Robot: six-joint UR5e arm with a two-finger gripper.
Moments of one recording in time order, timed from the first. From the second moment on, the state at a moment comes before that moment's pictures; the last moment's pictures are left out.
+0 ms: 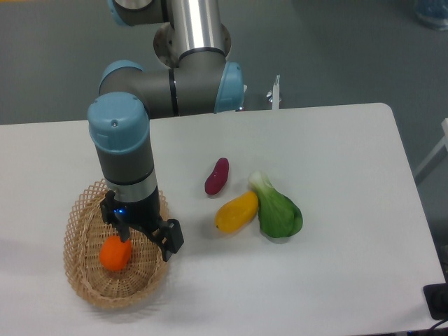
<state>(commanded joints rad) 2.10 -1.96 -1.49 -0.96 1.54 0.60</state>
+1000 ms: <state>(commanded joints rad) 1.95 -2.03 -1.63 -0.87 1.53 0.34</state>
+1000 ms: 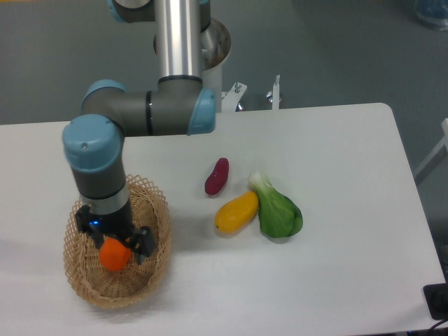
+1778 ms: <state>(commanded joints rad) 1.95 -2.11 -1.61 -0.85 1.54 0.38</state>
